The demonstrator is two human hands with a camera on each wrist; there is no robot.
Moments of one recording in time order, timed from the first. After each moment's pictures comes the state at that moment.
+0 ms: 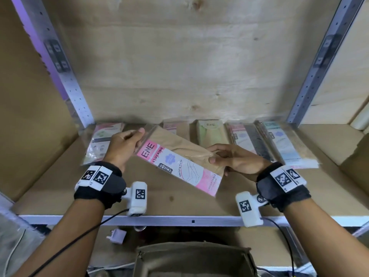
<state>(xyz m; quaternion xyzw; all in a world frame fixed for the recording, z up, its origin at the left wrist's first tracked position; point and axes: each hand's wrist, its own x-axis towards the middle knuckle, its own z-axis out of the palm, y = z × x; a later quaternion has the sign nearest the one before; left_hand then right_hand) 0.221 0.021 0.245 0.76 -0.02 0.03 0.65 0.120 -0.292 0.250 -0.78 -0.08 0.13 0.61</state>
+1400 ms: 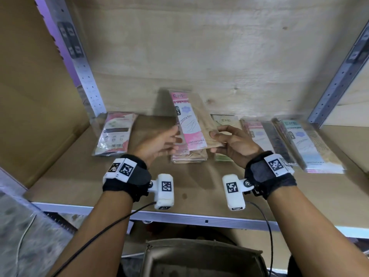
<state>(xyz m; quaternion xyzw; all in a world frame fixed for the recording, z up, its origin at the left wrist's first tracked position) 0.217 -0.009 0.242 0.70 -0.04 -0.17 0.69 0.172 -0.245 0.252 -0.59 0.07 0.02 0.80</state>
